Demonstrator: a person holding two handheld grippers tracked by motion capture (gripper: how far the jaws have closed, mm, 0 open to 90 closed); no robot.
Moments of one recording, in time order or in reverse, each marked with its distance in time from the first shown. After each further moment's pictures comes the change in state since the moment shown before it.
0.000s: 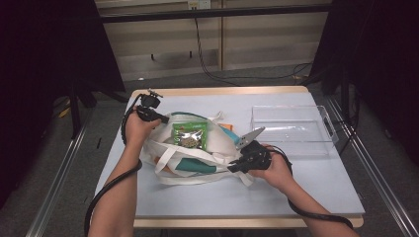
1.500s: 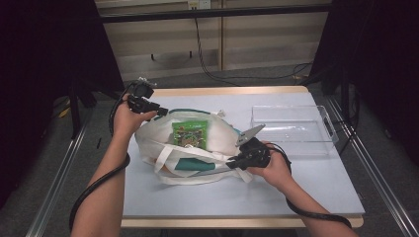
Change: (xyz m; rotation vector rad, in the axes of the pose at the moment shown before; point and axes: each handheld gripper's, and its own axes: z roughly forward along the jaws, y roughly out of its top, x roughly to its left) left arm -0.003 0.014 -0.052 -0.076 -0.022 0.052; right arm 0.004 0.011 -0.007 -0.028 -0.037 -0.010
